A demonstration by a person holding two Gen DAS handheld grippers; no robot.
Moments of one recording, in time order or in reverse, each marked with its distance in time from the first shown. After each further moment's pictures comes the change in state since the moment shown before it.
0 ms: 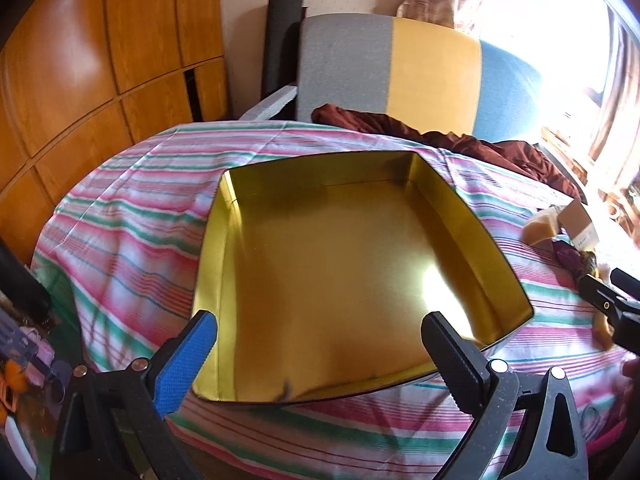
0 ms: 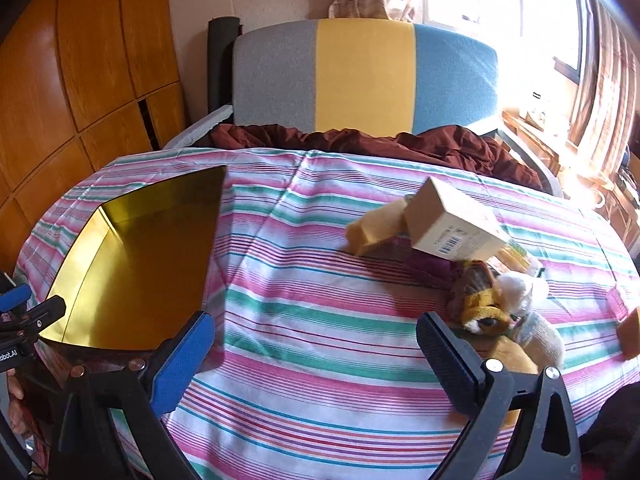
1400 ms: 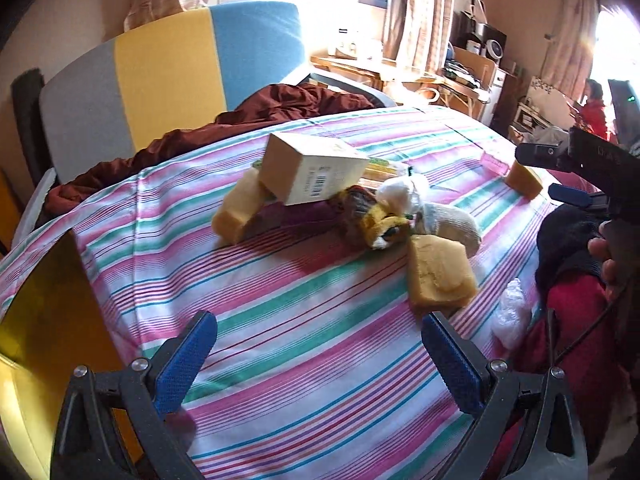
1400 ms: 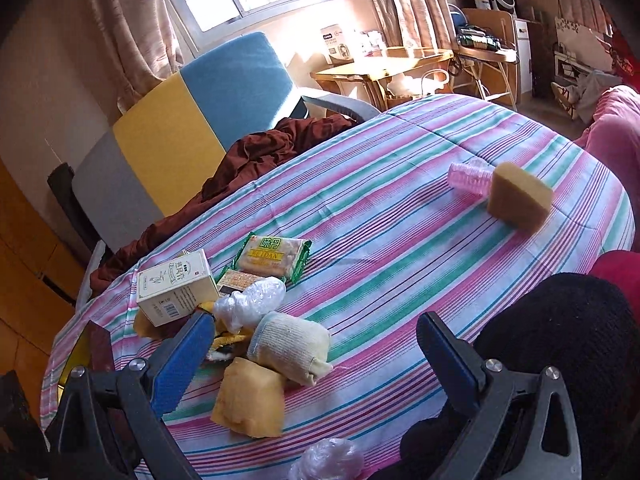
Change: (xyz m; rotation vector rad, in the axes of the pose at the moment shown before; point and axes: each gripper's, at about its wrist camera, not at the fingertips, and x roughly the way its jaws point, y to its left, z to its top) left arm 0.019 -0.275 0.000 0.562 0.072 -0.528; right arm -0.073 -0.248 -0.042 0.649 -0.070 -0.165
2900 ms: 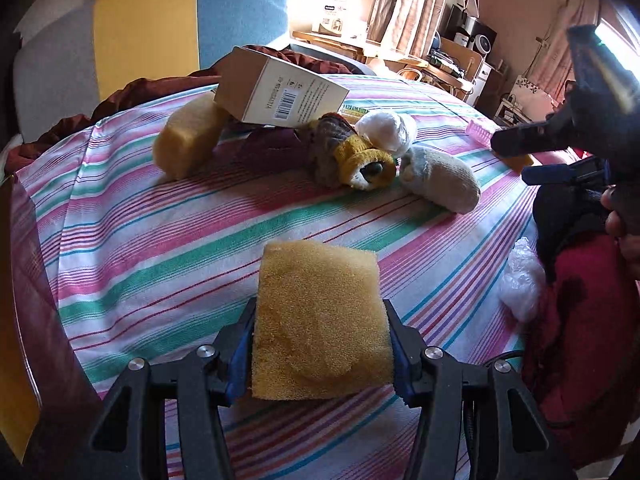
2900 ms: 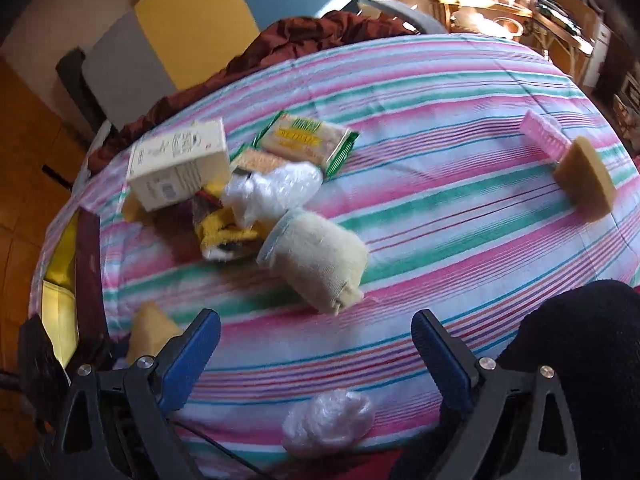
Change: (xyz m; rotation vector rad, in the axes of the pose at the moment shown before) left arm 0.050 0.001 -0.045 -0.052 0.045 -0.105; right arm 0.057 0.041 -0.026 -0.283 0.451 -0.005
